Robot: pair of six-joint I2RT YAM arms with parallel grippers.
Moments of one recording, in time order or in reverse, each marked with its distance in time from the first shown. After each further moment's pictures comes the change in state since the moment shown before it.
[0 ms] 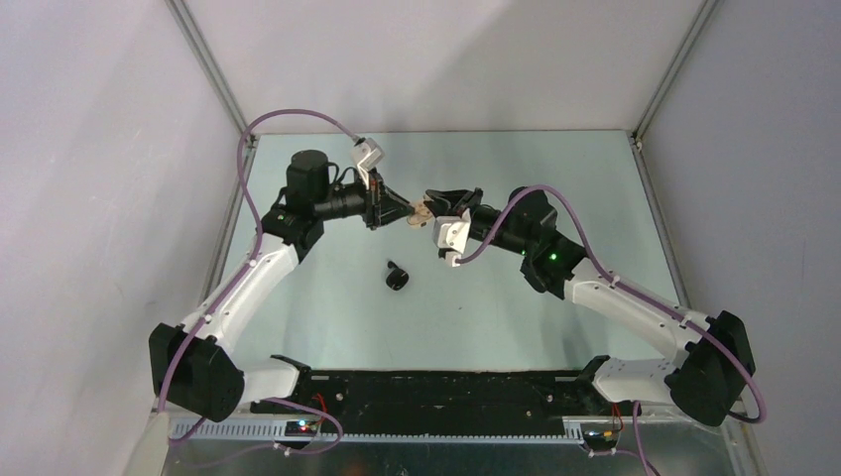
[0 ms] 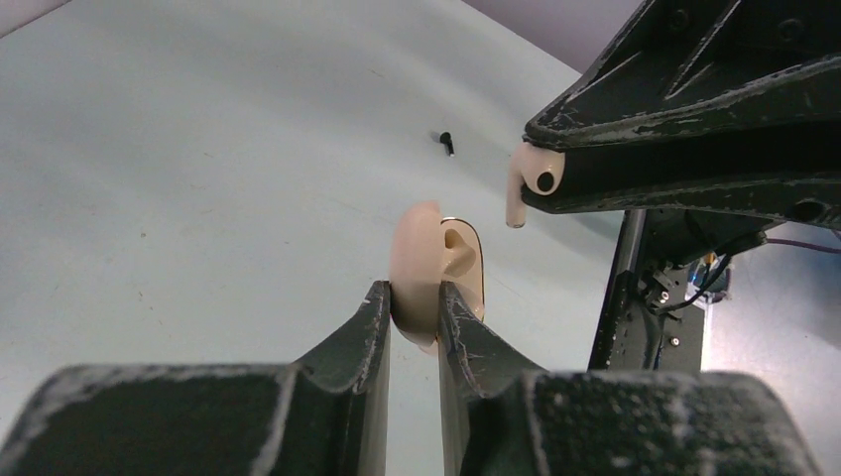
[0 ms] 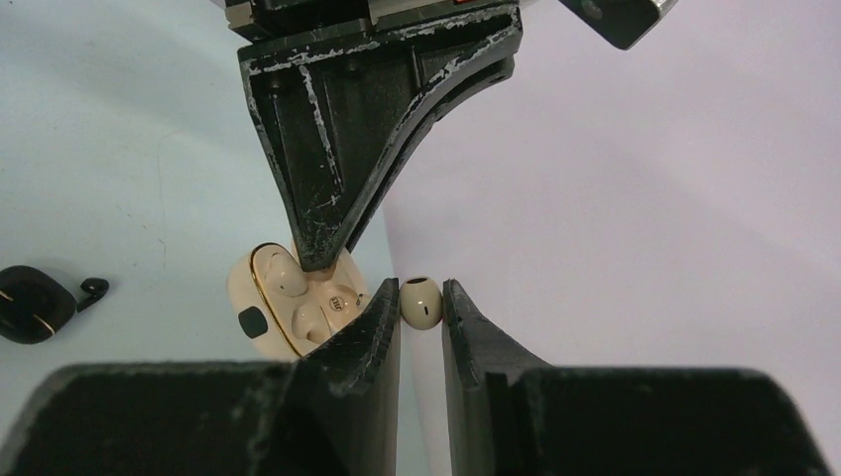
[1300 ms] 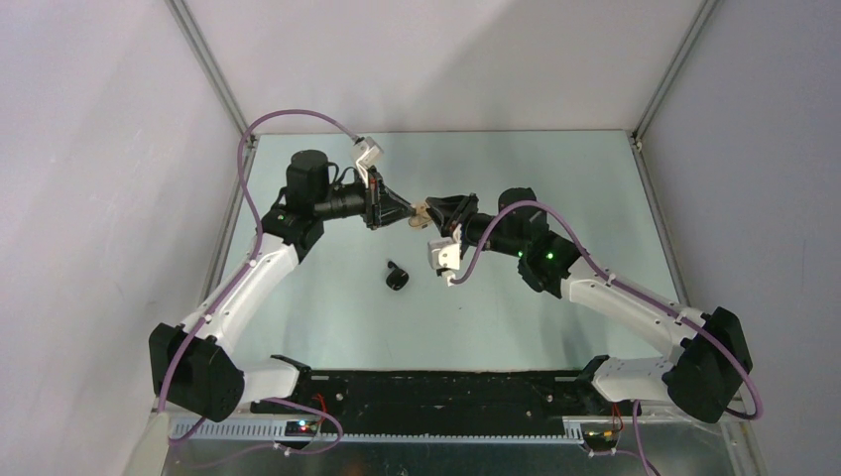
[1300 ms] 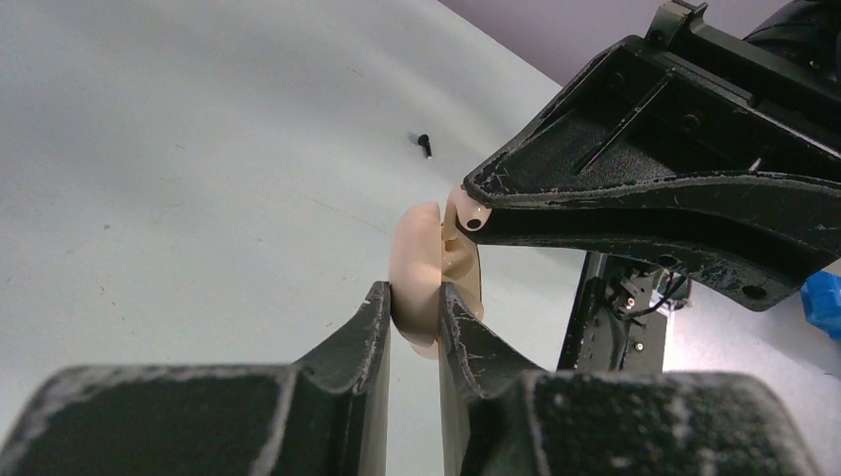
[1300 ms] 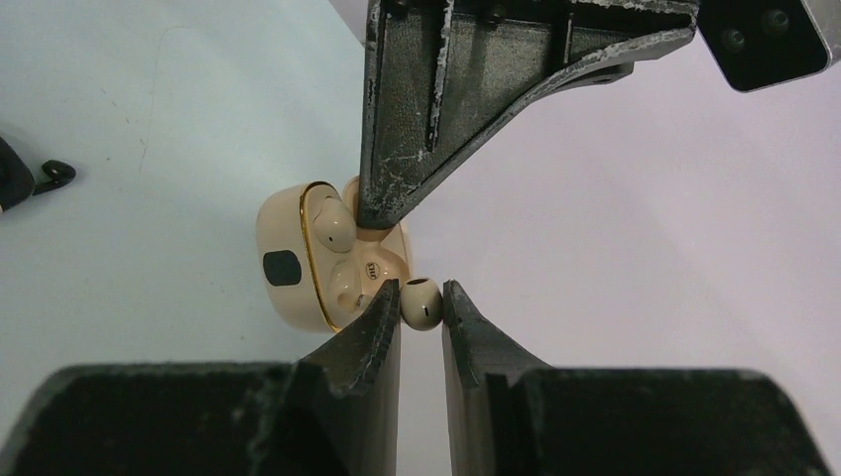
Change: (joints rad) left arm 0.000 0.000 0.000 0.011 0.023 -0.076; right arm 0.002 0.021 0.000 -0.130 -0.005 -0.316
